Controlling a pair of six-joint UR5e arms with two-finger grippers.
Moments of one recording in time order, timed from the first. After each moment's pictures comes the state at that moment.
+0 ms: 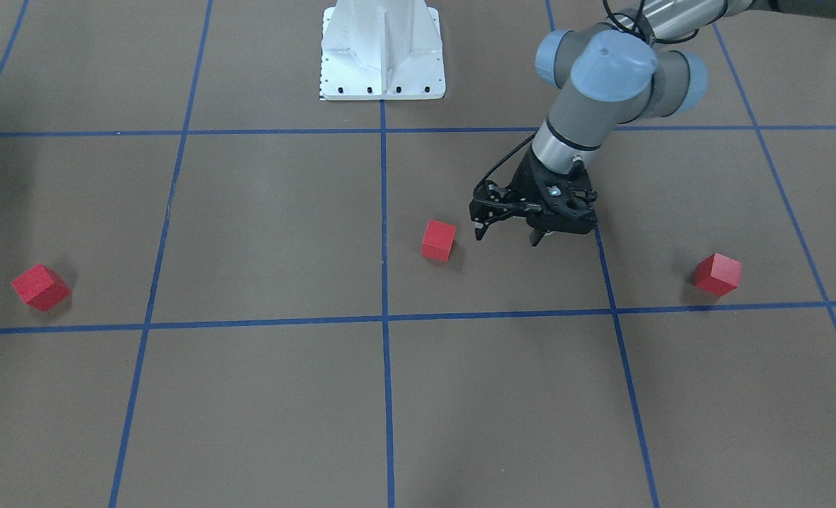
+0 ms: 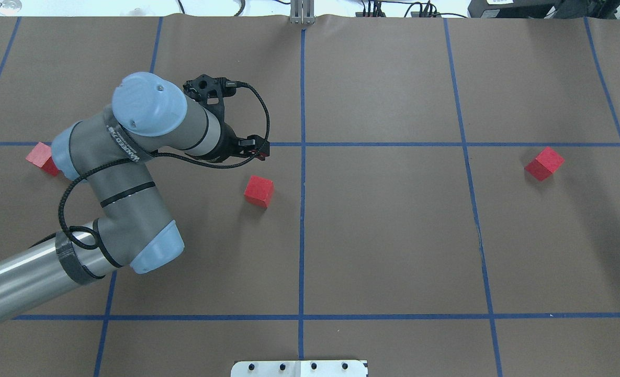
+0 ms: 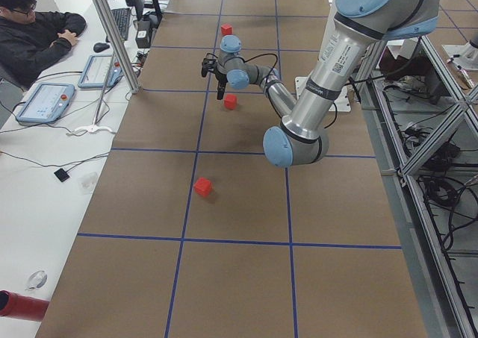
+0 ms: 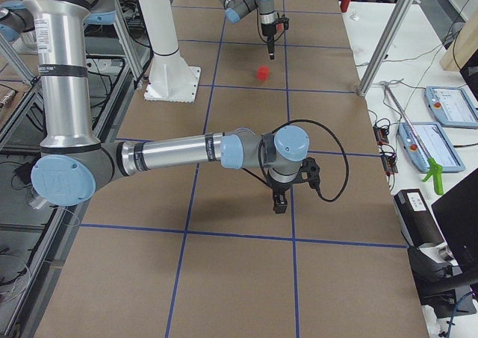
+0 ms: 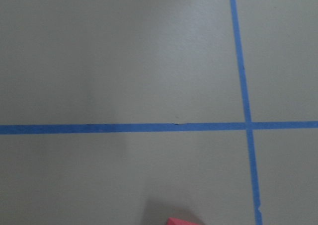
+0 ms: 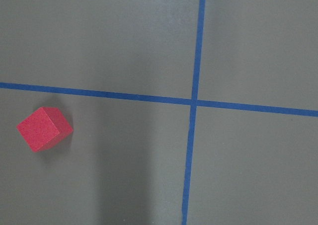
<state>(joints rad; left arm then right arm) -0.62 -2.19 -1.63 -1.91 -1.86 -1.17 1.51 -1.54 1.71 -1.69 2.41 -0.06</state>
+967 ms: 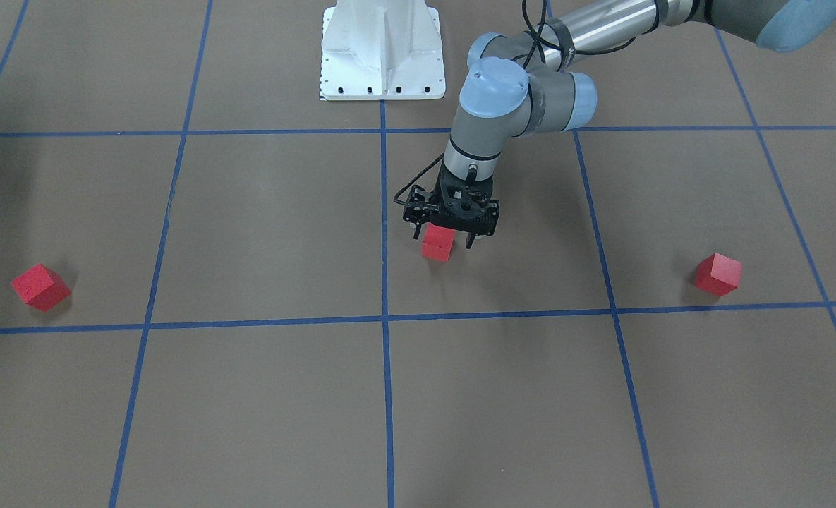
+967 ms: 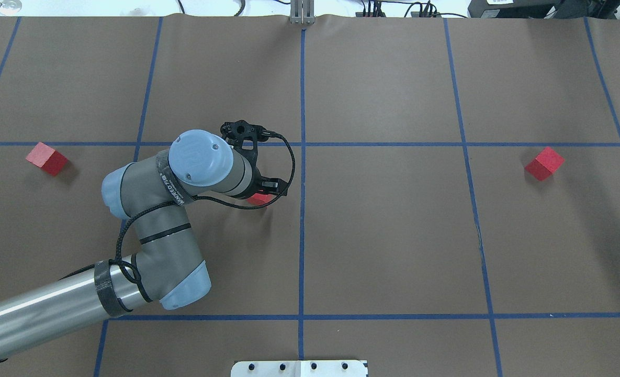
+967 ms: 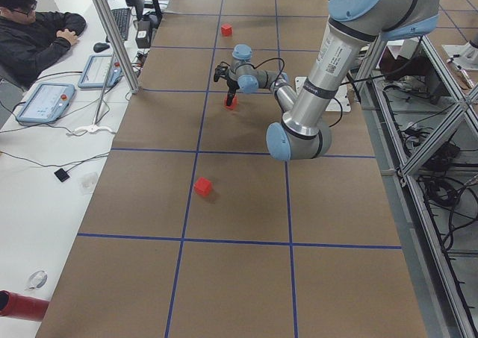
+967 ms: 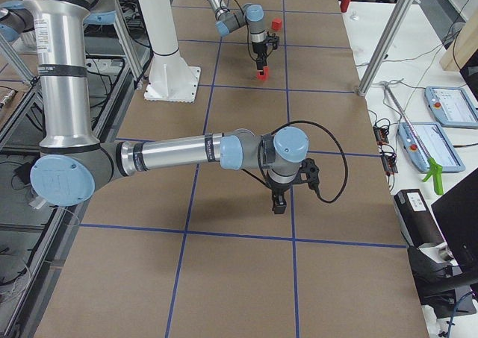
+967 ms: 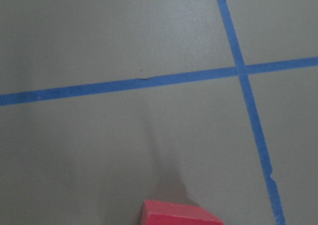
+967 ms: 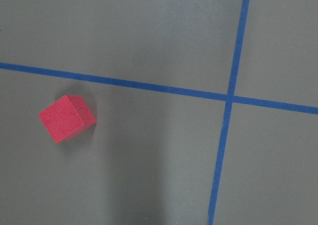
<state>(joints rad) -0.51 -2.21 -1.54 -1.91 -1.76 -1.09 1.51 -1.54 1.71 -1.69 2.42 -0.06</state>
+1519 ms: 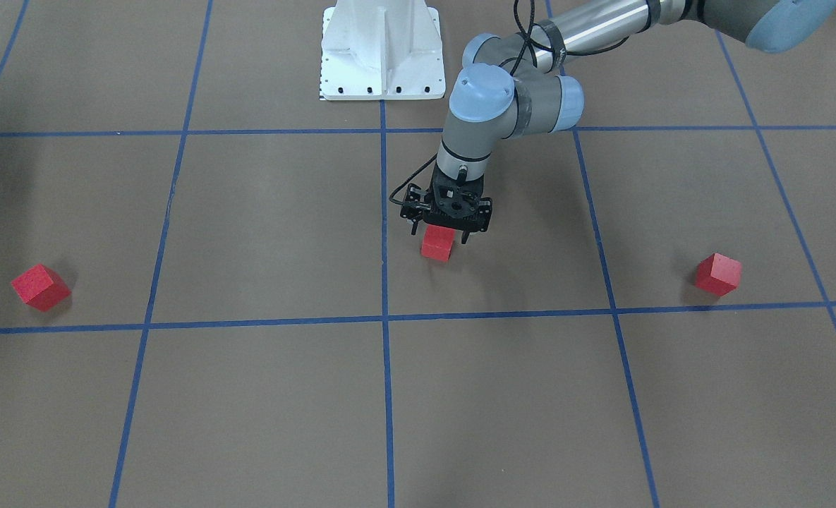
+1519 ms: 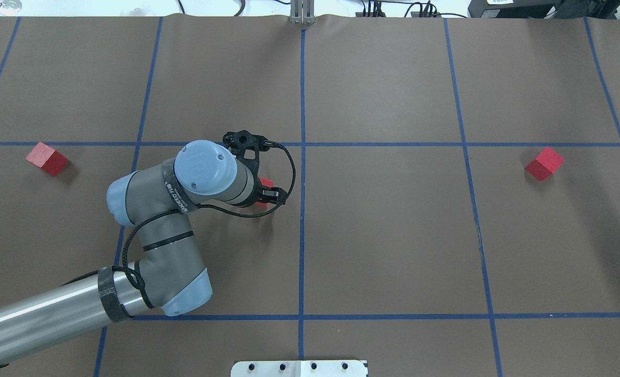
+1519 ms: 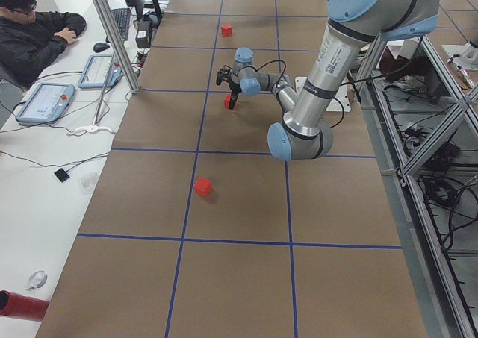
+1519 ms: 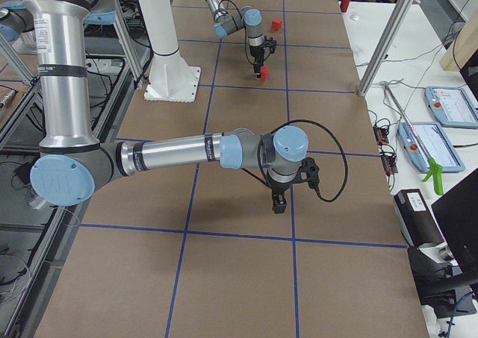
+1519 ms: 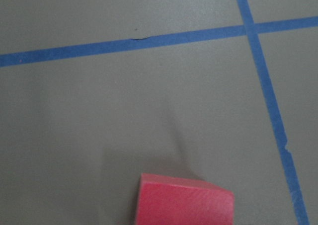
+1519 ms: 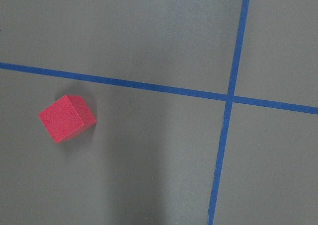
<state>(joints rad) -0.49 -2.21 -1.53 -1.90 -1.76 -1.09 1.51 -1.55 1.72 -1.69 2.42 -0.06</state>
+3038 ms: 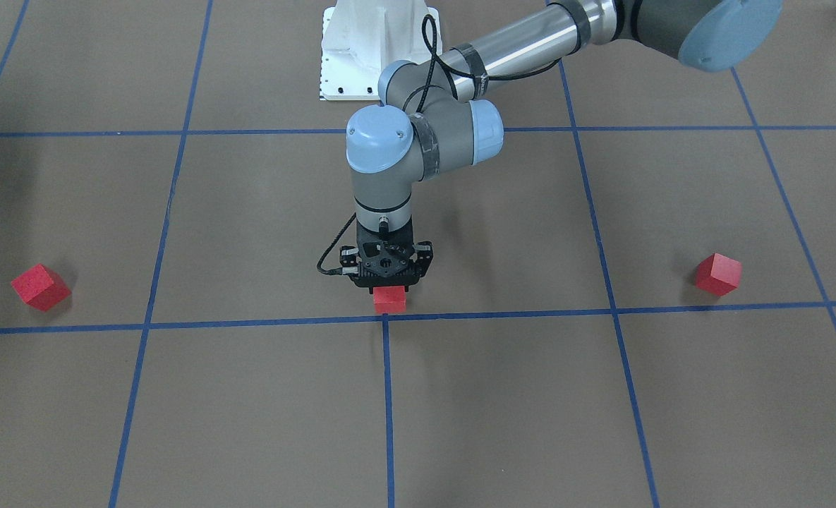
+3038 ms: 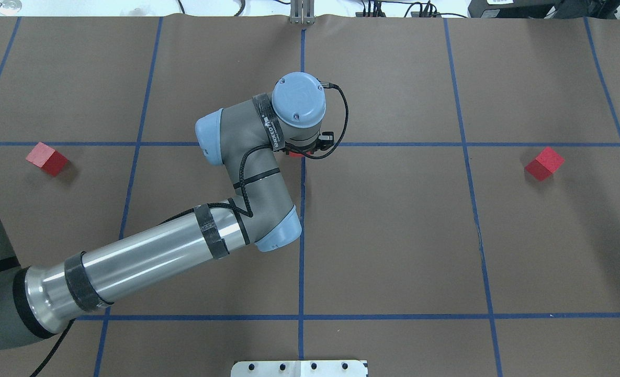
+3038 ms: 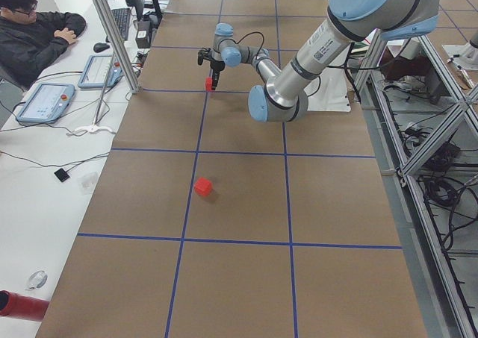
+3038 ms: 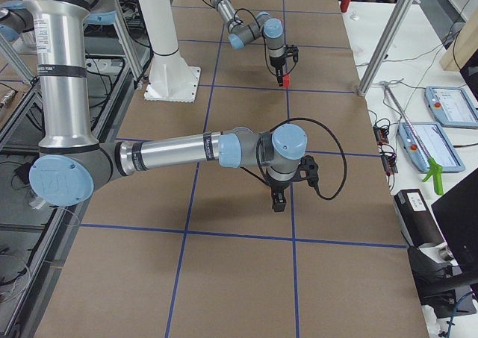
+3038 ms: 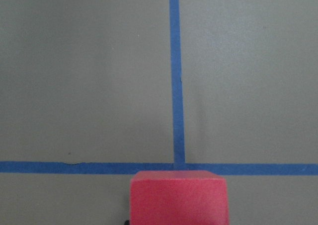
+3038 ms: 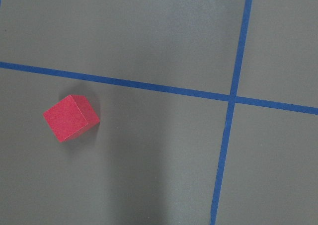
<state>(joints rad) -0.56 -2.59 -1.16 -1.76 -1.72 -1.20 1.51 -1.55 1.73 -1.69 2.42 -0.06</state>
